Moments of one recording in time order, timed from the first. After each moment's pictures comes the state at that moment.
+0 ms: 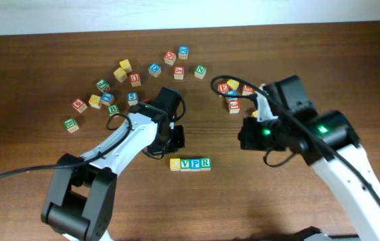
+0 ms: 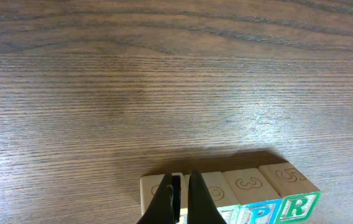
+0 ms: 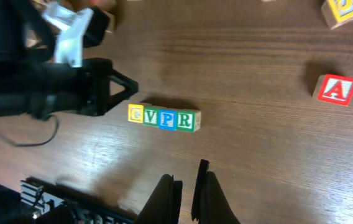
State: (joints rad) left arm -0.46 1.83 1.20 -0.83 0.17 -0.52; right arm 0.36 1.27 1.33 -1.16 -0.29 0.46
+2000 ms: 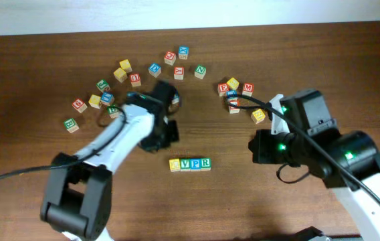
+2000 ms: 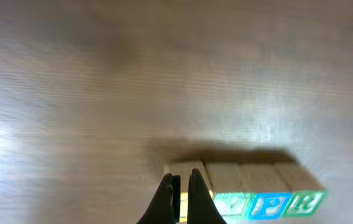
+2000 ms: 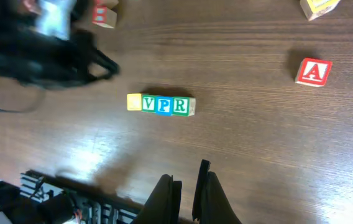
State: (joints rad) left arm -0.41 1.84 1.31 -0.98 0.12 -0.55; right arm 0.36 1.16 1.34 -1.24 -0.26 0.46
